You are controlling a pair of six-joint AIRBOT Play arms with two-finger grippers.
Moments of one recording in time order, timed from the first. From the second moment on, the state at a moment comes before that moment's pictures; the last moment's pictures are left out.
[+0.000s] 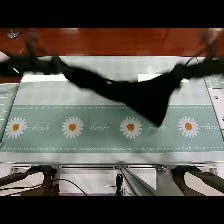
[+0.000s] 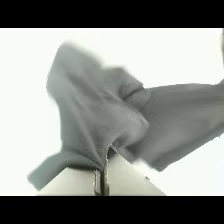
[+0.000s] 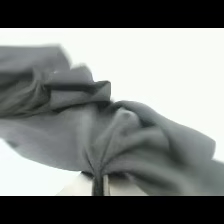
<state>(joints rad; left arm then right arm) 0.10 -1.36 1.34 0.54 -1.14 -1.20 -0.11 -1.20 1.38 -0.95 1.25 1.35</state>
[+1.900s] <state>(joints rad) 0.13 -1.02 0.70 0.80 -1.05 -1.40 -0.17 -1.15 1.13 -0.97 1.08 1.36</state>
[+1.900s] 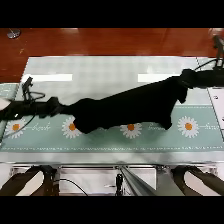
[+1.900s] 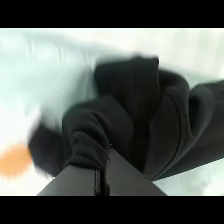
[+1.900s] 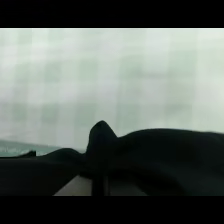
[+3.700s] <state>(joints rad) -0.01 -1.49 0.76 0.53 -1.12 -1.04 -0.68 -1.12 0.70 -1.00 1.23 1.26</state>
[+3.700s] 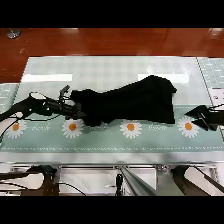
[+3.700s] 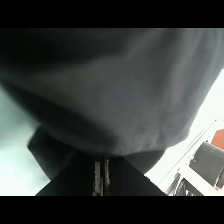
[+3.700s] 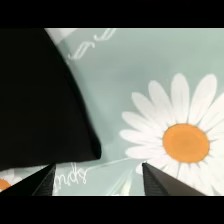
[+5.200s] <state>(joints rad) 0.04 -1.34 1.66 0.52 -1.21 -1.22 -0.20 -1.42 1.96 -0.94 1.34 1.45</state>
